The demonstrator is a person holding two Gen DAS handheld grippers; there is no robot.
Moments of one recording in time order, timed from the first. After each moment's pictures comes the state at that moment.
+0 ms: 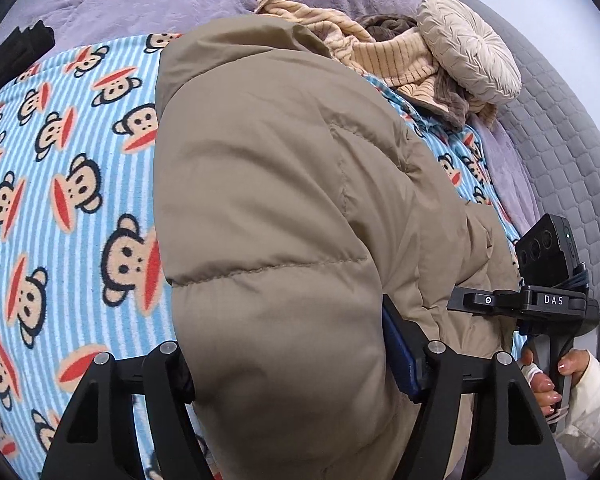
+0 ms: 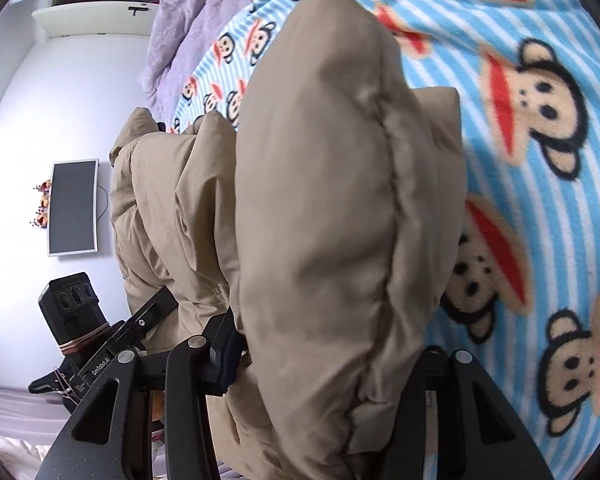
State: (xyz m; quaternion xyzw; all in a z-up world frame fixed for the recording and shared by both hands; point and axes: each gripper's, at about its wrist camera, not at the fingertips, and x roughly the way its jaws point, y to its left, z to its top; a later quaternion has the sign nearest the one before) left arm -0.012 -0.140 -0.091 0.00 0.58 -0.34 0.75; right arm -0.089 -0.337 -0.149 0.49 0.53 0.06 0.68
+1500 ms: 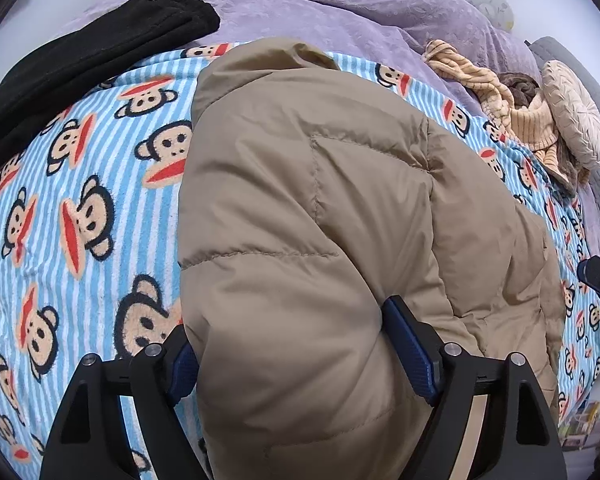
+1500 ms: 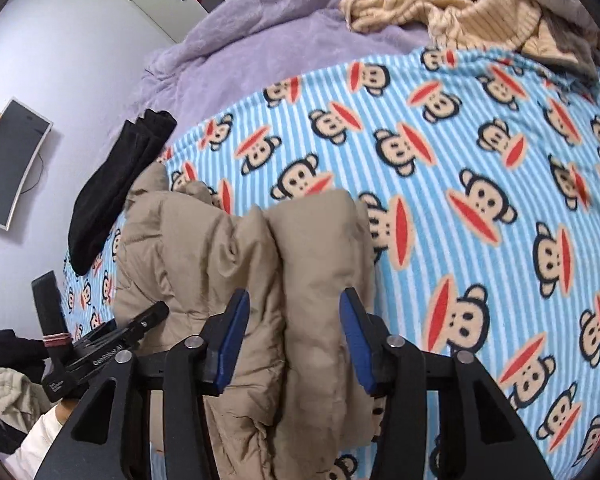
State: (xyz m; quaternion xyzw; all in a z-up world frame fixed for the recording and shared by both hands) left arm 0.162 0.089 -0.142 0.02 0.57 -0.22 0.79; right arm 0.040 -0.107 -0.037 0.26 0.50 -0.07 0.82
